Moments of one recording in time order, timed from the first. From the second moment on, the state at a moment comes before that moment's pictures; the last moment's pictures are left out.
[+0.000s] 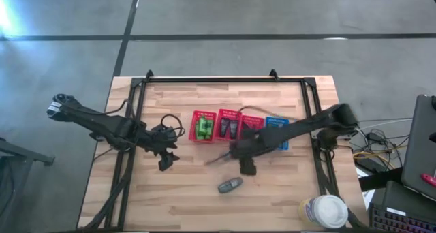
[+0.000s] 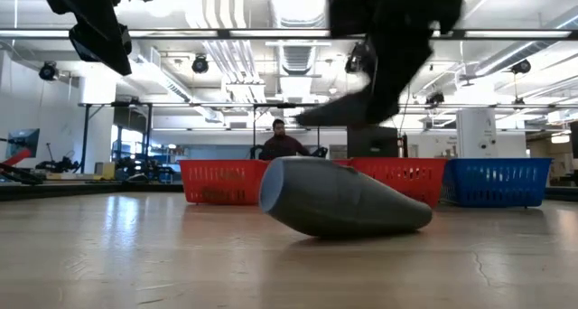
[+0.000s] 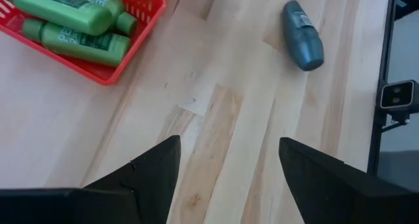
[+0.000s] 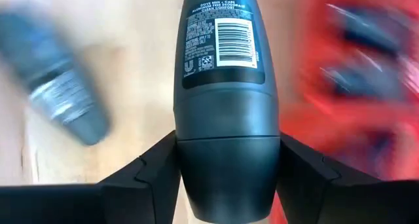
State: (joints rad) left arm -0.32 1.01 0.88 -0.77 -0.11 -0.71; right arm 0.22 1.76 1.33 -0.82 0.12 0.29
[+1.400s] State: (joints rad) left arm -0.32 1.01 0.88 -0.76 -0.18 -0.63; right arm 0.20 1.27 0.78 -1.03 0.29 1.93
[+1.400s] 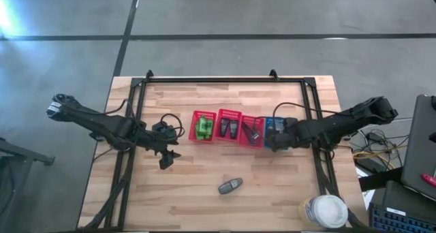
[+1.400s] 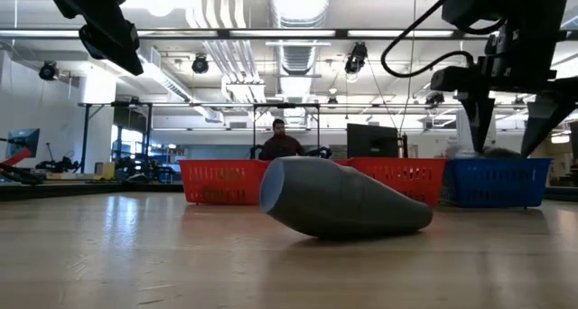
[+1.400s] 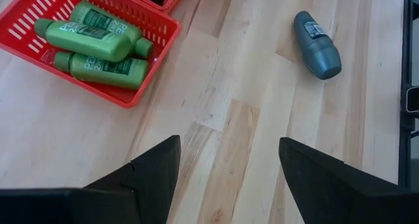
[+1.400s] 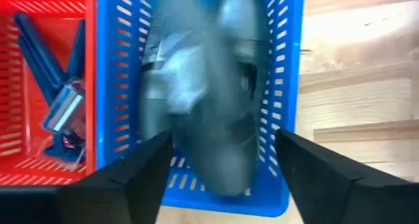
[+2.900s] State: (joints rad) left arm -0.32 1.01 0.88 -0.79 -0.17 -0.63; right arm 0.38 2.13 1.53 -0.61 -0.11 -0.05
